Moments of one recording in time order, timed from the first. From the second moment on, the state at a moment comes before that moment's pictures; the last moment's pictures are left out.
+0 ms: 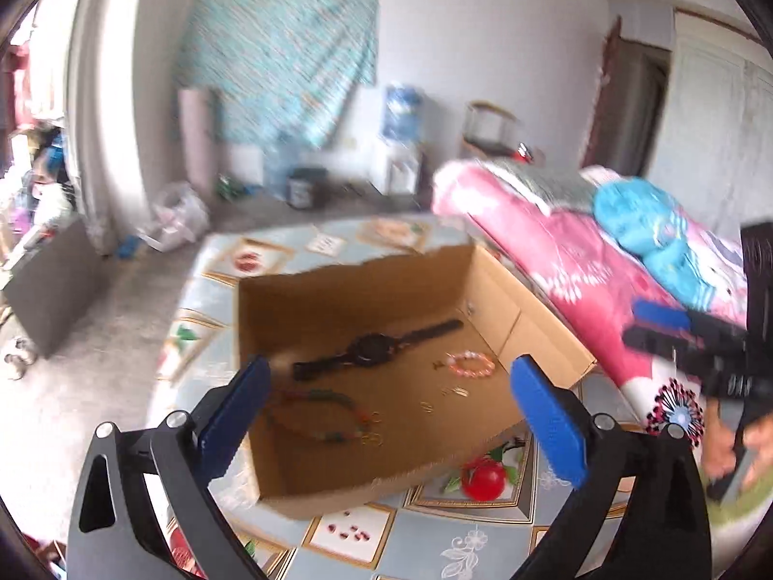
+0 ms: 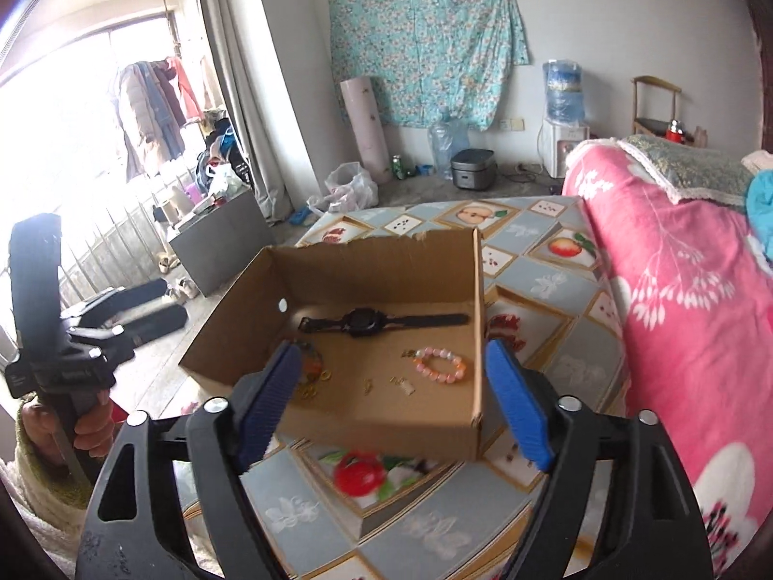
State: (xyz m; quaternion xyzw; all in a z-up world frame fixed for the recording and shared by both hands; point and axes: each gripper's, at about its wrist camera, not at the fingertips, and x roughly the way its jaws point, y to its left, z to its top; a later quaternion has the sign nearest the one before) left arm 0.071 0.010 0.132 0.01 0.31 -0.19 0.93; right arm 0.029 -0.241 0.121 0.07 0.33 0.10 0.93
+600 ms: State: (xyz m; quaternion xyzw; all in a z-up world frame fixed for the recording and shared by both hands) left arm 0.030 0.026 0.080 -0.02 0.38 0.00 0.93; right arm 0.004 -0.184 0.083 -0.01 0.36 -0.02 0.93
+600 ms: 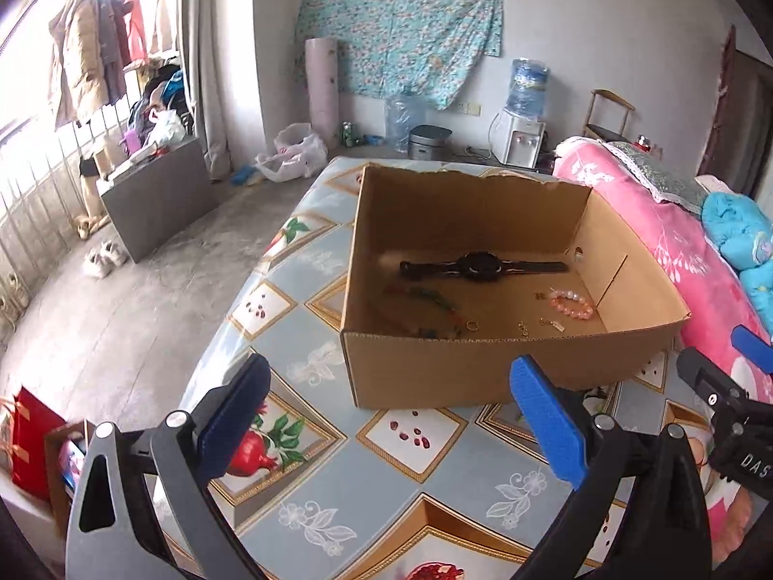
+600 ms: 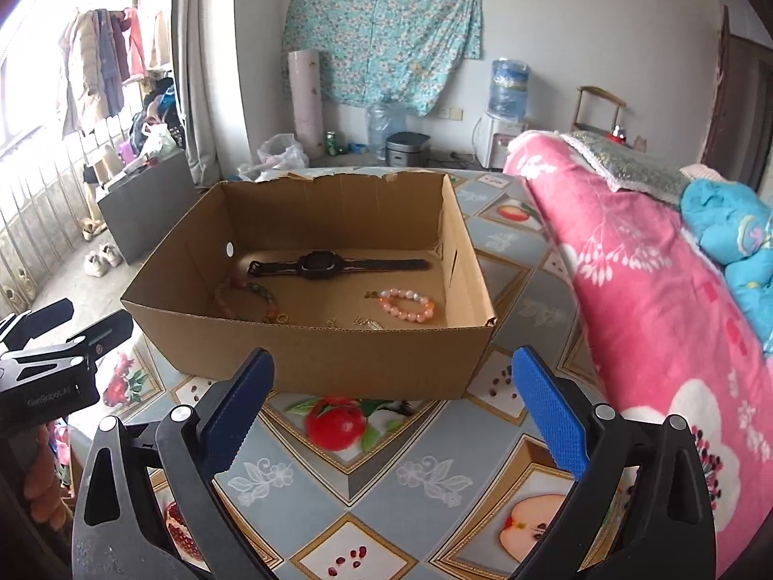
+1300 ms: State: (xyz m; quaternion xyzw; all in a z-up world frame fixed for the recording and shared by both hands) left arm 0.046 0.010 0.041 -0.02 0.46 0.02 0.89; right arm 0.021 -0.176 0.052 -0.01 0.42 -0.02 0.91
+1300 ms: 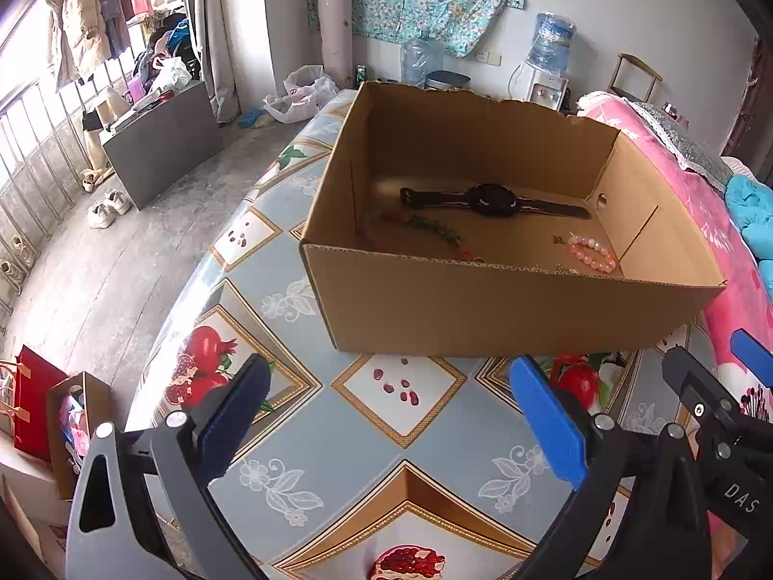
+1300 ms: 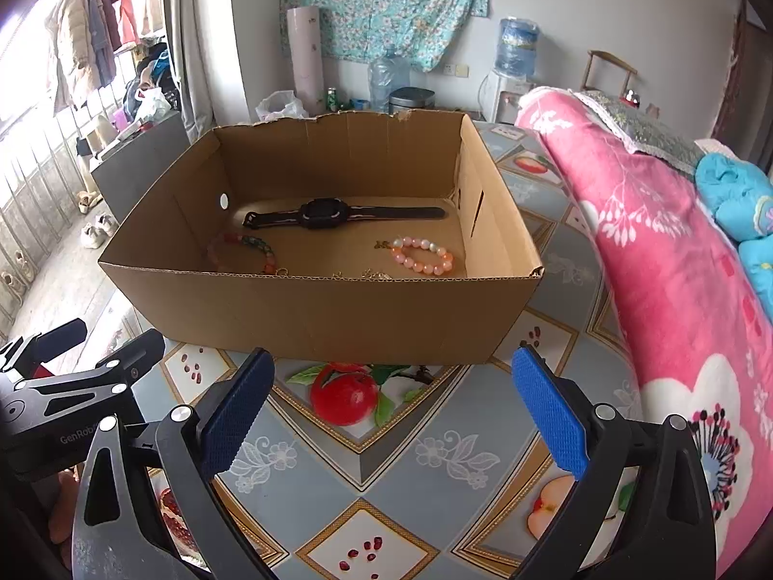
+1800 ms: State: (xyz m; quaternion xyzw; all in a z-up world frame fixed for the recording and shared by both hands) left arm 0.048 0.001 0.040 -0.01 0.46 0.02 0.89; right arm 0.023 -0.182 0.048 0.00 0.43 -0.03 0.90
